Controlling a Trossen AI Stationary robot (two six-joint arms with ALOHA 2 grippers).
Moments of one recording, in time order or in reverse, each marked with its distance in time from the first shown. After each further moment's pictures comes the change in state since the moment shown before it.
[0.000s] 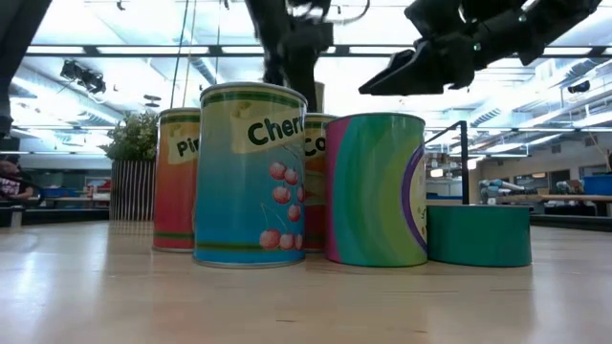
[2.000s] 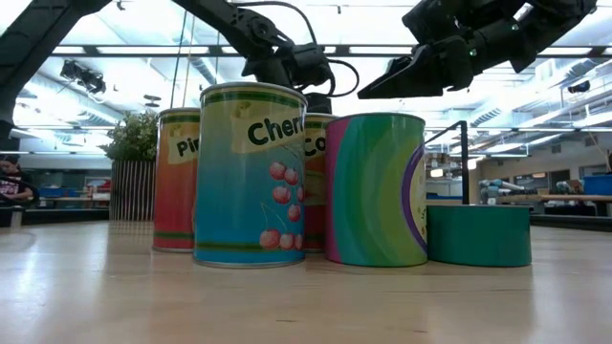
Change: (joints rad) left arm 0.206 0.141 -0.143 0.290 0.173 -0.008; right arm -0.071 0.001 -0.005 0.003 -0.134 0.016
